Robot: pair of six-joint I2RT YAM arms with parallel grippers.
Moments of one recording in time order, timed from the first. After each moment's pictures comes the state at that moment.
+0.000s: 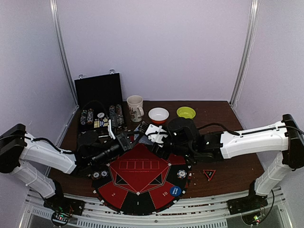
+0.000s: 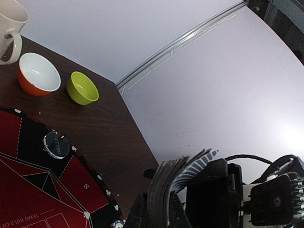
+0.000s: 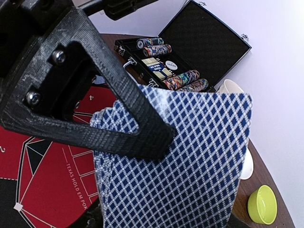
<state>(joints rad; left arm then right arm) -1.01 1.42 0.47 1.02 -0.05 -0.95 1.16 1.57 1.05 0.08 0.32 -0.31</state>
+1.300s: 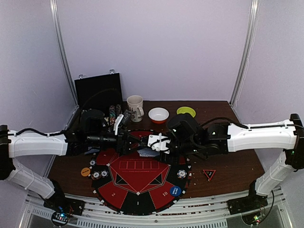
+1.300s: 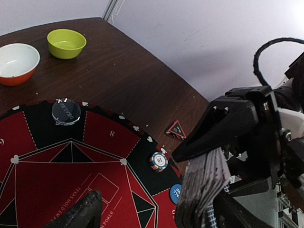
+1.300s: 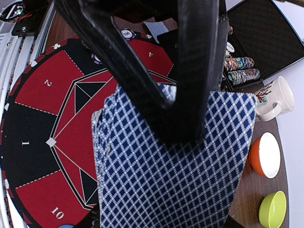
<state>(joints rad) -0.81 1.30 0.72 0.22 0.50 -0.40 1.14 1.52 1.15 -0.33 0.09 -0.44</state>
